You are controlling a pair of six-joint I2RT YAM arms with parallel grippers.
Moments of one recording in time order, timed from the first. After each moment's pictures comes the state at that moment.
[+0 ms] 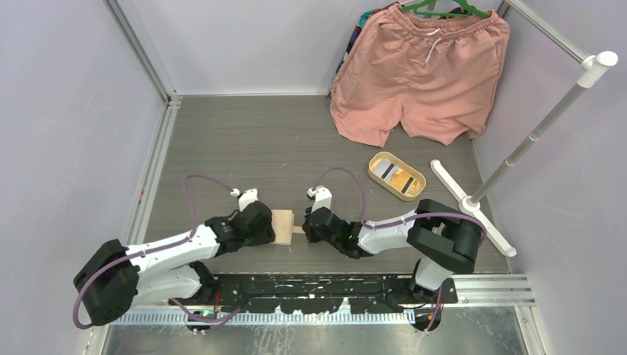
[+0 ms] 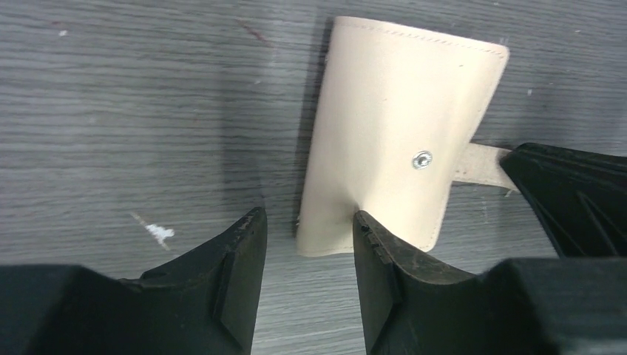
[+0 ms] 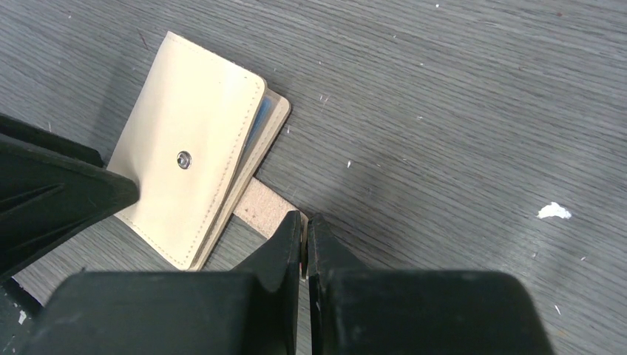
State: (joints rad) left arm -0.86 1.07 0.45 -0.39 -0.30 -0.94; right arm 1.12 1.61 0.57 0.40 0.34 0.64
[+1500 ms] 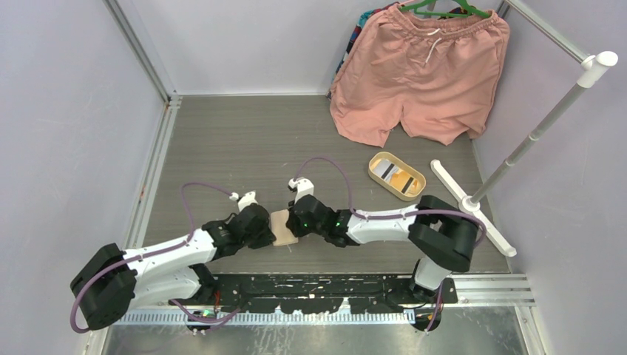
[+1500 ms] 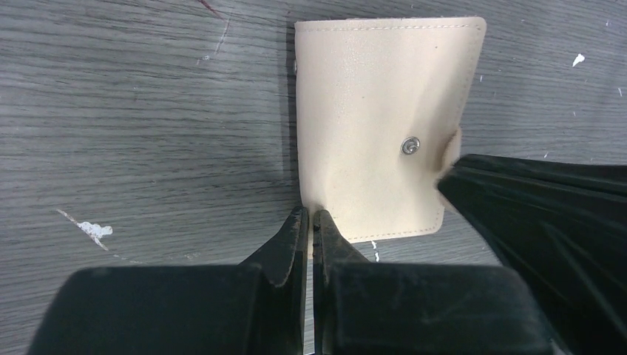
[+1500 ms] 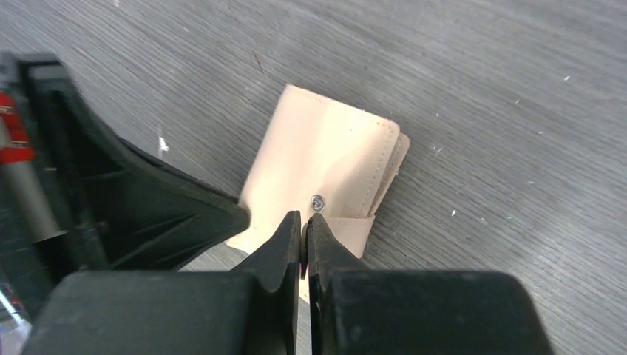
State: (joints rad) left arm -0.86 1.05 0.40 -0.28 -0.20 -1.02; right arm 1.12 1.60 0.78 0.20 0.20 0.61
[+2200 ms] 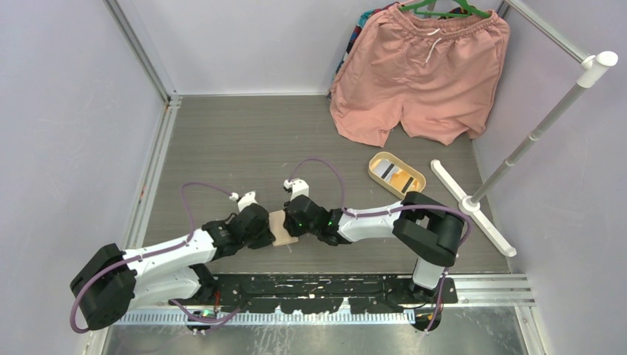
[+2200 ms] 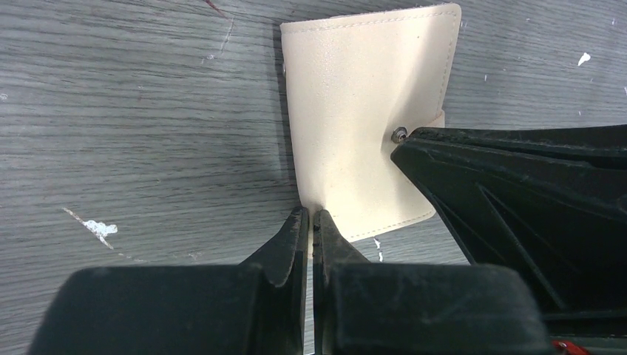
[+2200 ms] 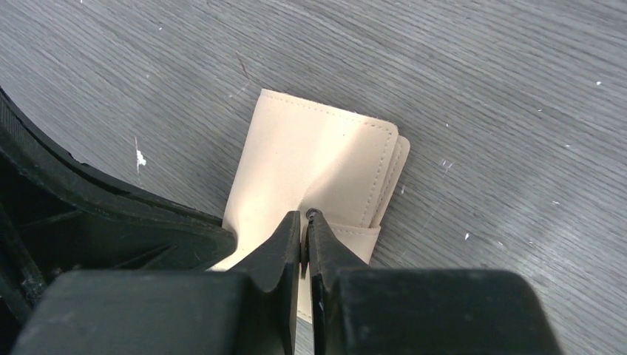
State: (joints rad) left arm -0.86 1.05 0.40 -0.29 -0.21 -1.02; right arm 1.12 1.73 0.84 0.21 0.19 0.62
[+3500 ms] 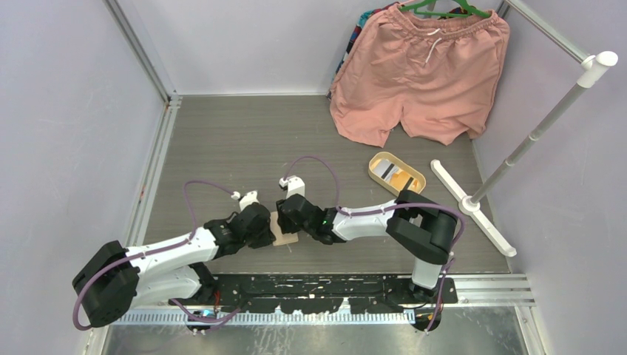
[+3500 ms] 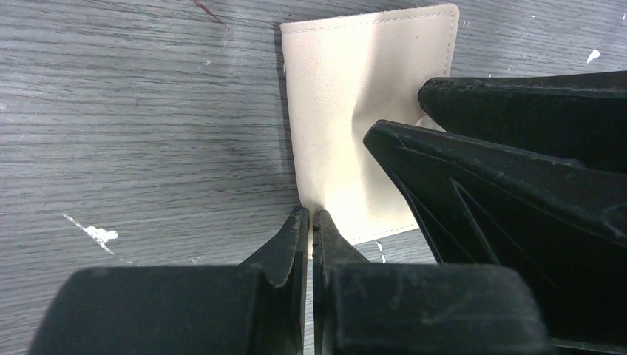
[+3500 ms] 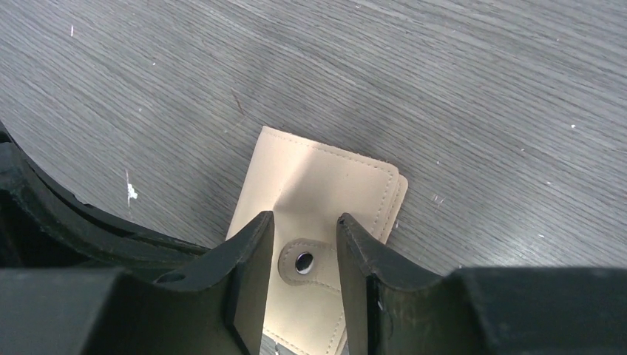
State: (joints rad) left arm -0.86 1.08 0.41 -0.29 -0.21 -0.99; right arm 1.12 1.77 0.89 0.21 0.27 0.59
